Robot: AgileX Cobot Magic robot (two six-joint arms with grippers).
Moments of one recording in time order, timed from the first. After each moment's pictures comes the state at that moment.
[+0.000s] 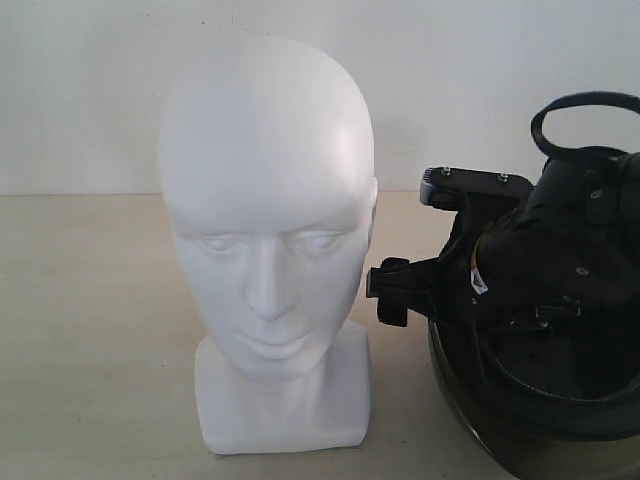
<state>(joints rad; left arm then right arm) -0.01 0.00 0.00 -0.03 0.28 -0.20 0.61 1.60 -0.90 -0.50 0.44 1.05</state>
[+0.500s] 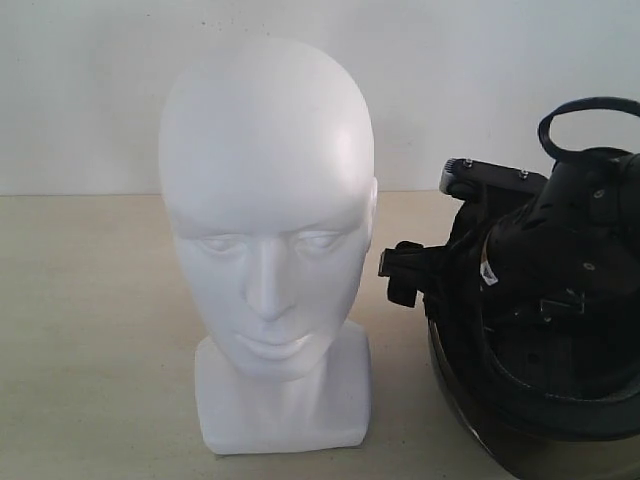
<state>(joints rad) -0.01 0.00 0.00 -0.03 0.28 -0.20 0.56 1.62 -0.90 -0.55 0.37 1.16</state>
